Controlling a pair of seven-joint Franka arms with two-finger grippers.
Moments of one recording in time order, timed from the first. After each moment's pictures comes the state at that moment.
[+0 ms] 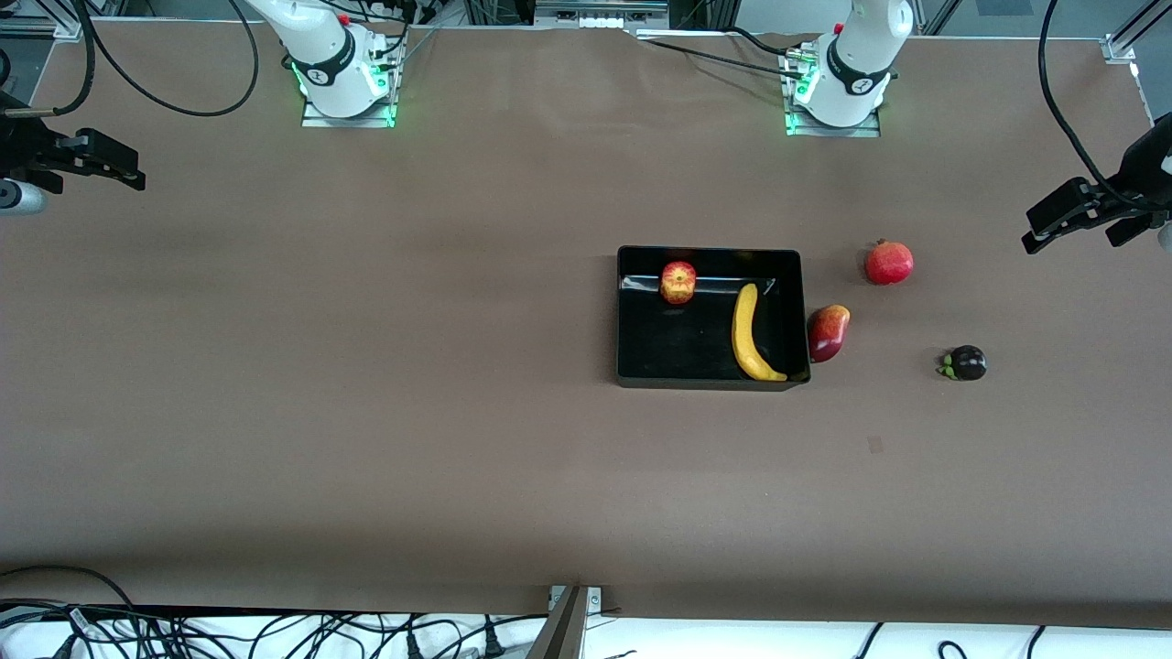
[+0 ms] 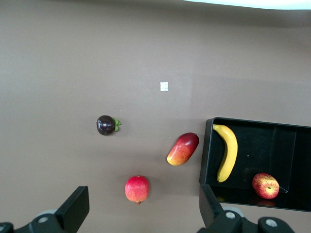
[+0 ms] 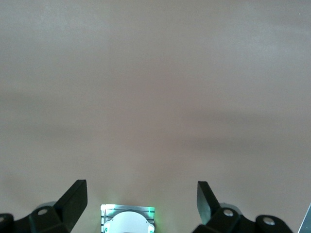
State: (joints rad) left arm 0.20 0.01 -0.20 -1.54 0.01 1.63 -0.11; right arm -0.08 -0.04 0.03 -1.64 -0.05 1.45 -0.13
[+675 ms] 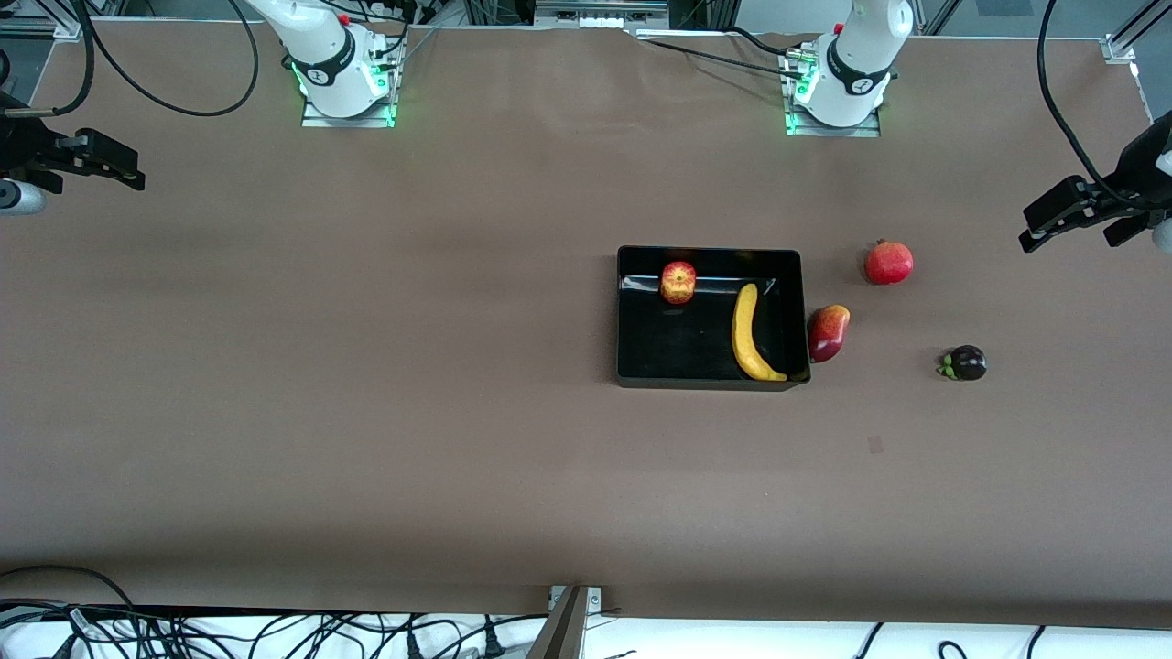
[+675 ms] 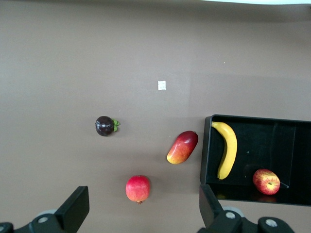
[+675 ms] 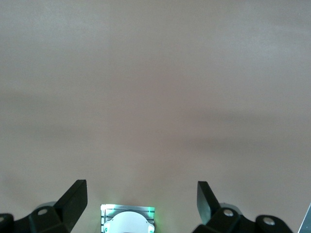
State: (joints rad) left arm 0.19 0.01 -0.20 -1.54 0.01 1.62 -0.08; right arm -0.08 -0.04 0.03 -1.64 -0.05 1.45 -0.13
